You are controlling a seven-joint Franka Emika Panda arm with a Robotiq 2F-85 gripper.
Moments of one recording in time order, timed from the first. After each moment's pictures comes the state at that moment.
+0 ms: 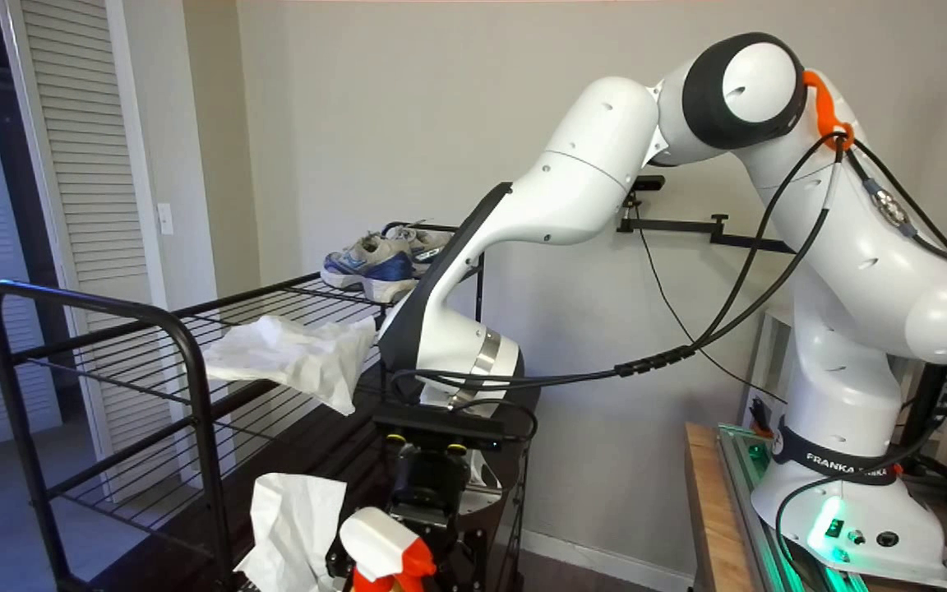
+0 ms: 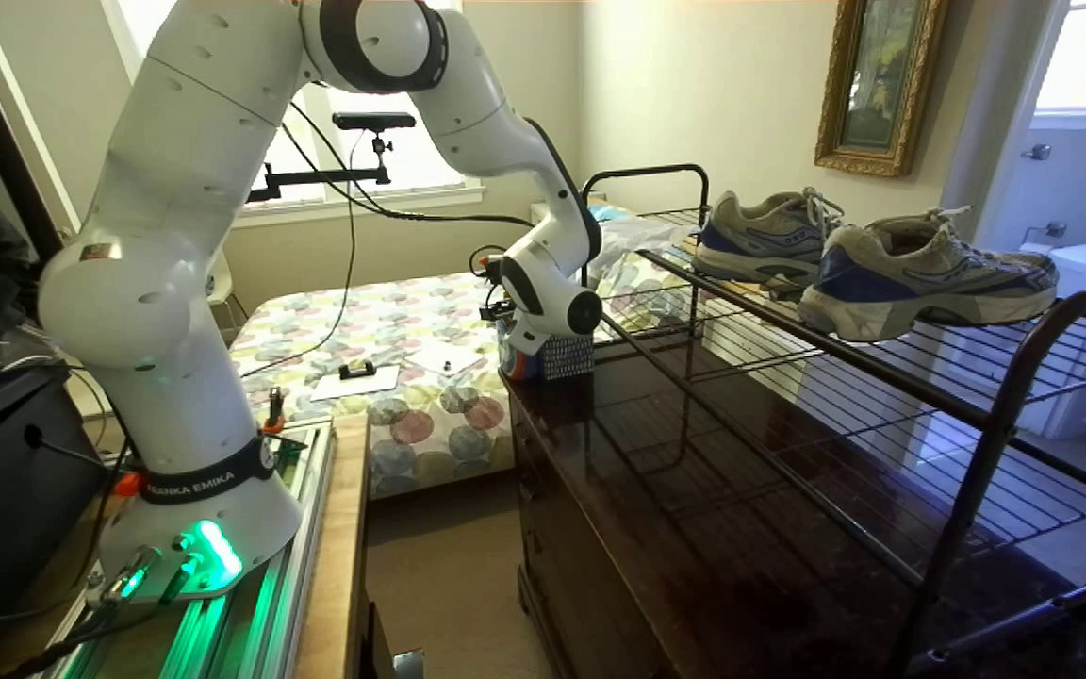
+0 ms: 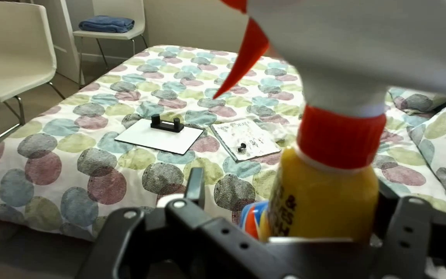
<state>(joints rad) 0.28 0.62 0.16 -2.07 1.56 1.98 0.42</state>
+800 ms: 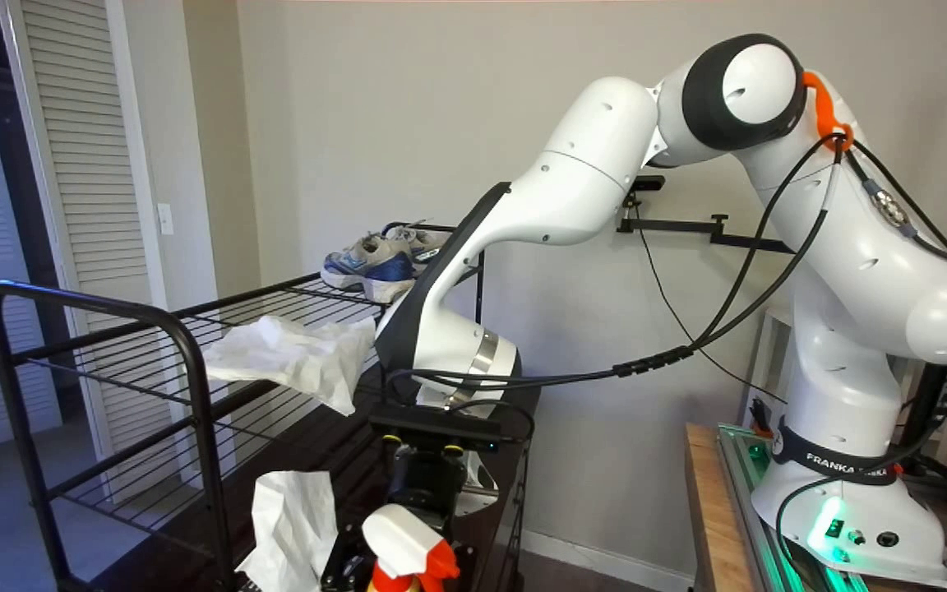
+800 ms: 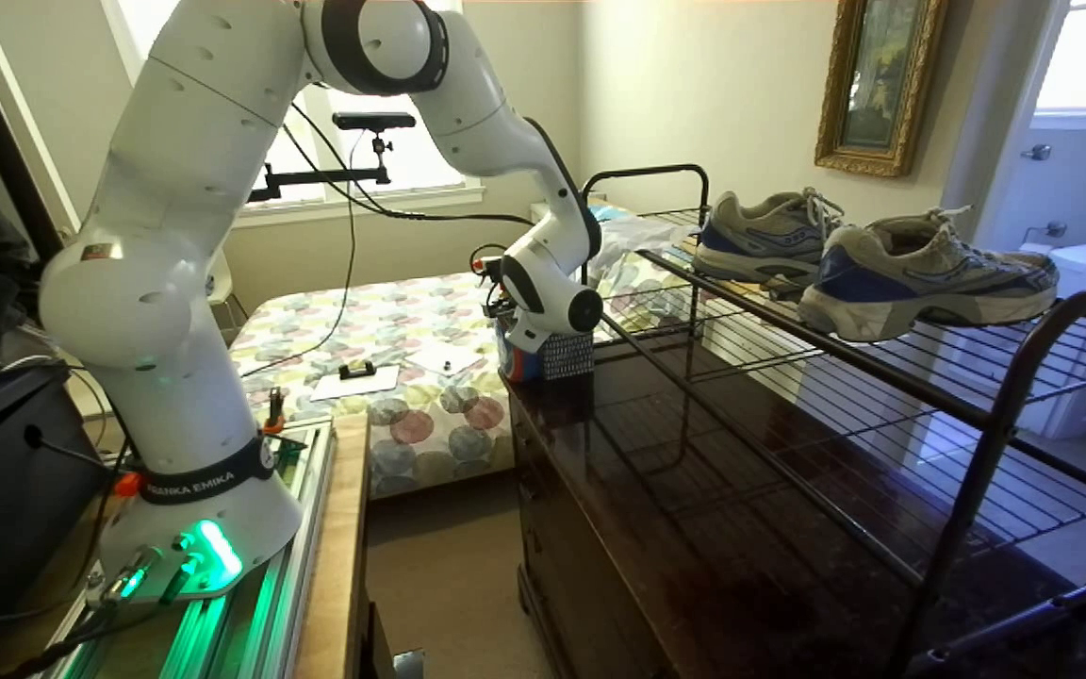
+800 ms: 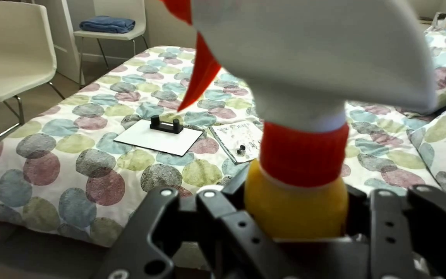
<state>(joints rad) 0.28 0.63 0.16 -2.06 1.56 1.98 0.43</state>
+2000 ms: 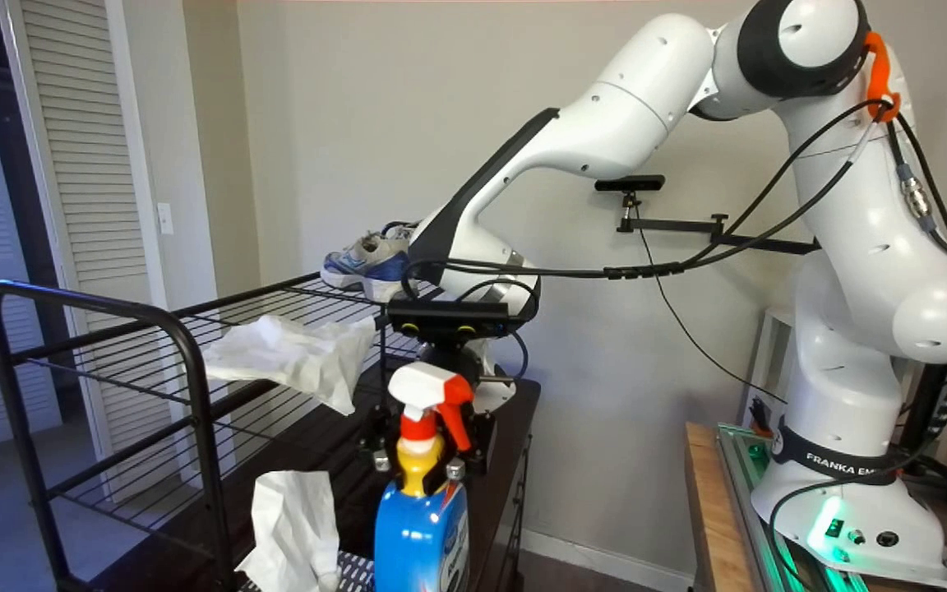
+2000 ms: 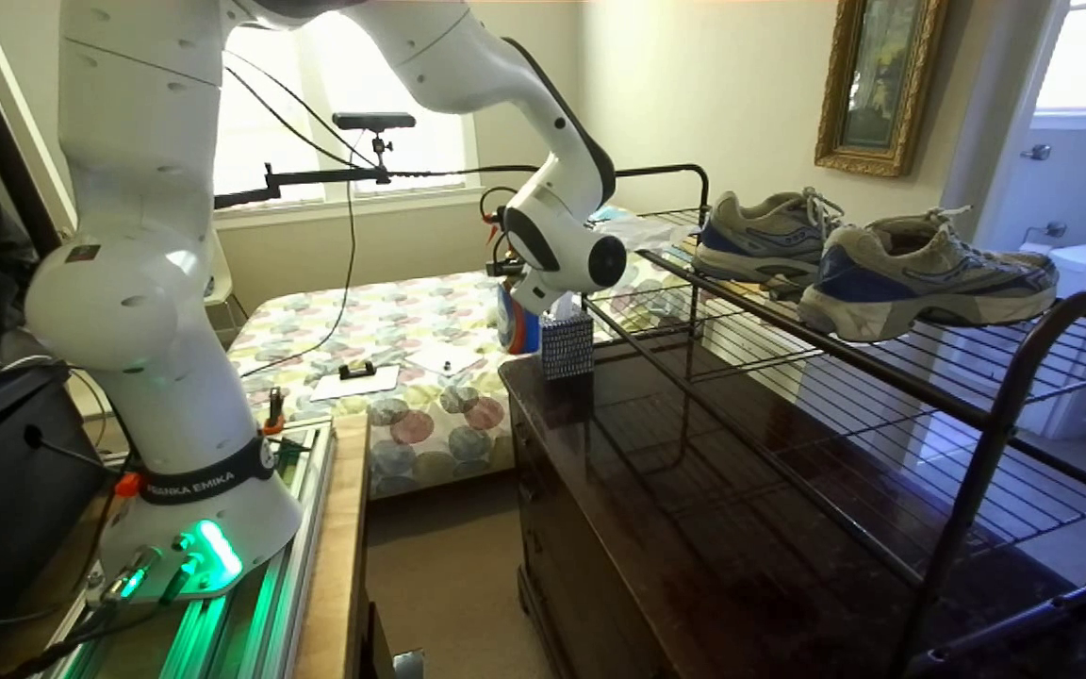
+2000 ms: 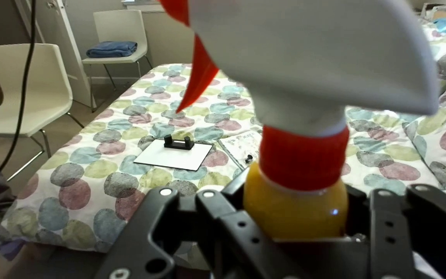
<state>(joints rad) 0.19 0.35 0.11 -2.20 1.44 1.86 0.67</state>
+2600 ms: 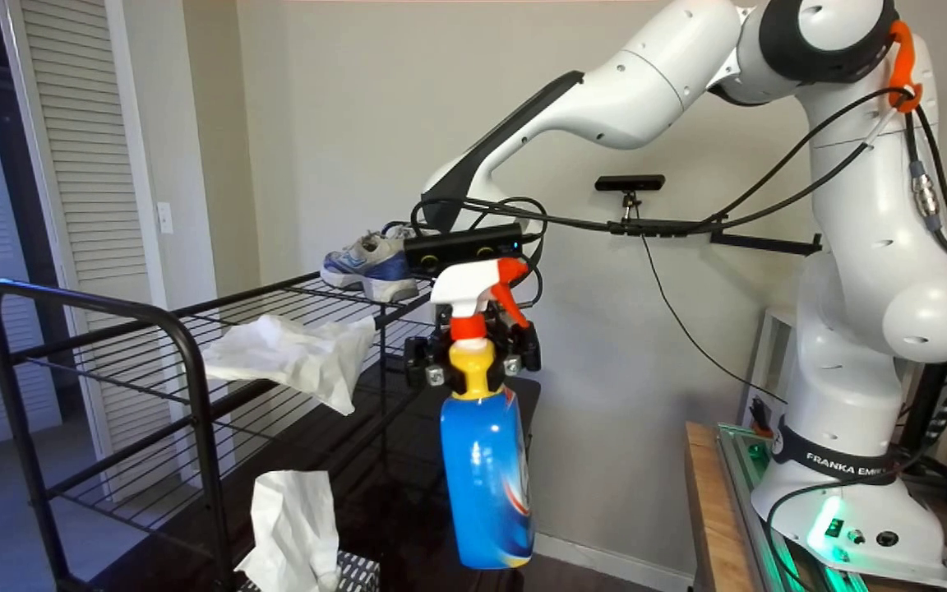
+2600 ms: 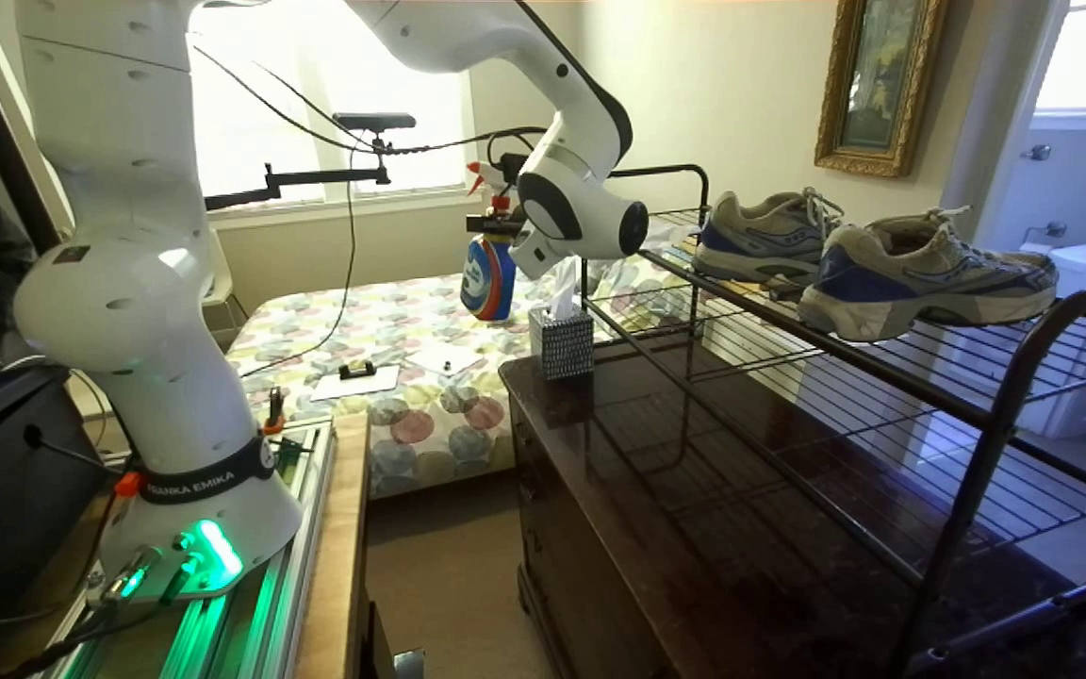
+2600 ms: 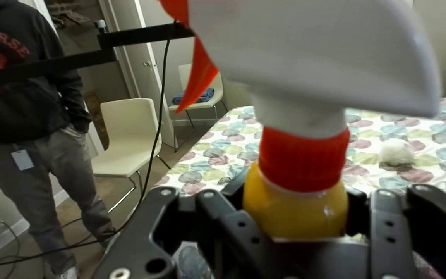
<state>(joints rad) 0.12 0.25 0.07 -2.19 1.28 1.52 0.87</state>
